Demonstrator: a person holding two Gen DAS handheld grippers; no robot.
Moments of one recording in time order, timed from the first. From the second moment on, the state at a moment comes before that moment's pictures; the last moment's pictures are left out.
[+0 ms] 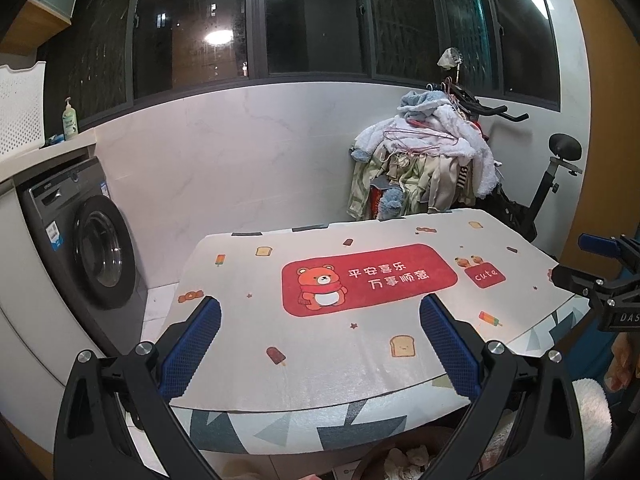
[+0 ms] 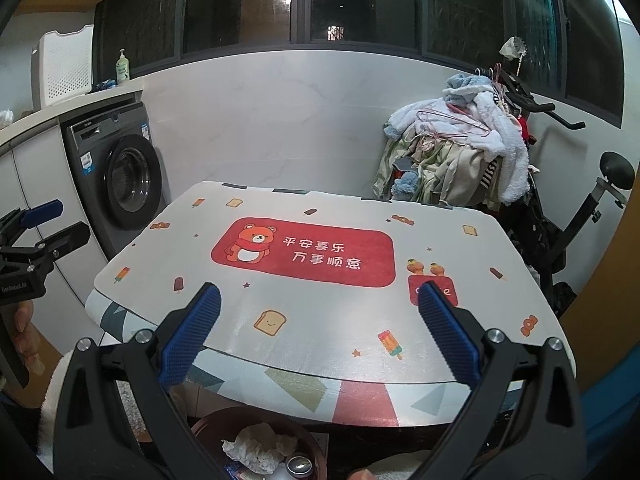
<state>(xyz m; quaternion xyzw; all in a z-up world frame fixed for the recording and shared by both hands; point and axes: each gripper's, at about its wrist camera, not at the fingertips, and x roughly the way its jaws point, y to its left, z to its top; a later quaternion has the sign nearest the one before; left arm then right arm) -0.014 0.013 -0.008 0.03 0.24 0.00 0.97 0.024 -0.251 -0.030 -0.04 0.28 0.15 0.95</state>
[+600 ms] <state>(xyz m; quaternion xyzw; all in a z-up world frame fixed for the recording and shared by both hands) -0.015 0.009 -0.008 0.03 0.24 0.00 0.97 0.024 -0.255 -0.034 -0.04 0.28 0.15 0.95</state>
